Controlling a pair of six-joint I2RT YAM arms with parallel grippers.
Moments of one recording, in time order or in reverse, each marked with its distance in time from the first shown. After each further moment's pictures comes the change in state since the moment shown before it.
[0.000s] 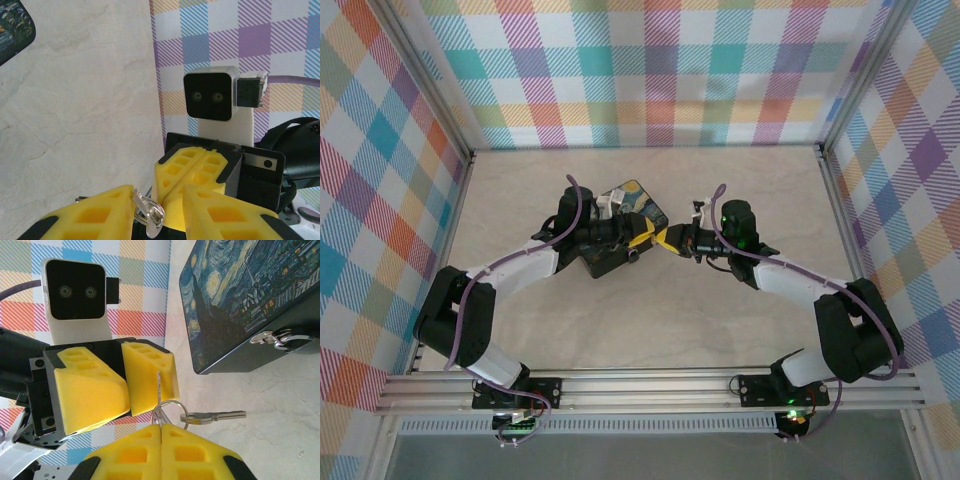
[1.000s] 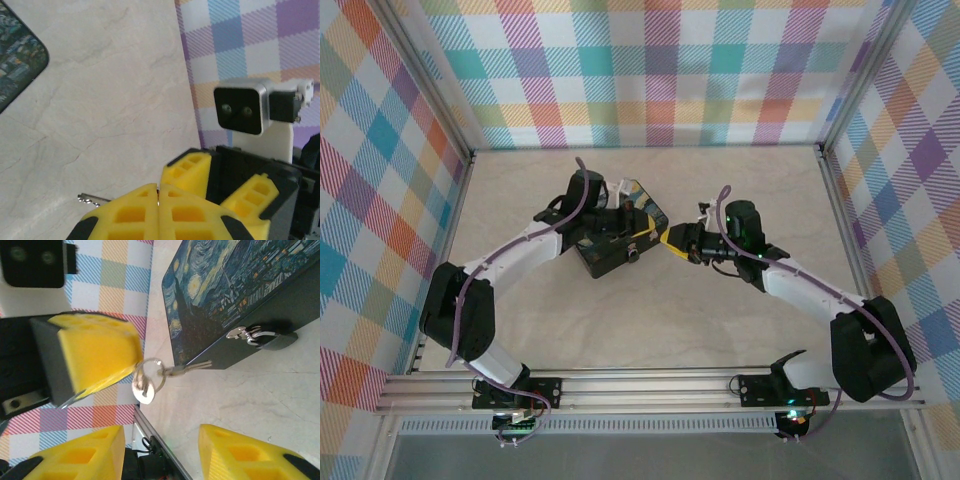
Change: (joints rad) left arm -0.038 0.042 0.257 -0.434 -0.087 0.309; right arm 0.000 -0.105 0.021 -0.236 0.079 -0.150
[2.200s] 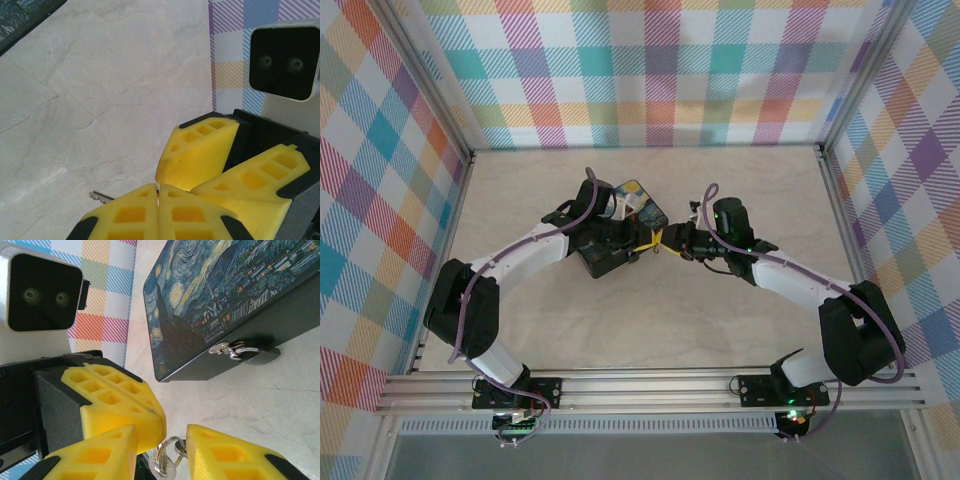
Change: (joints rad) left arm -0.021 0.024 -0.029 -0.064 -0.003 -0.039; right arm 0.041 0.091 0.051 -0.007 0.072 -0.059
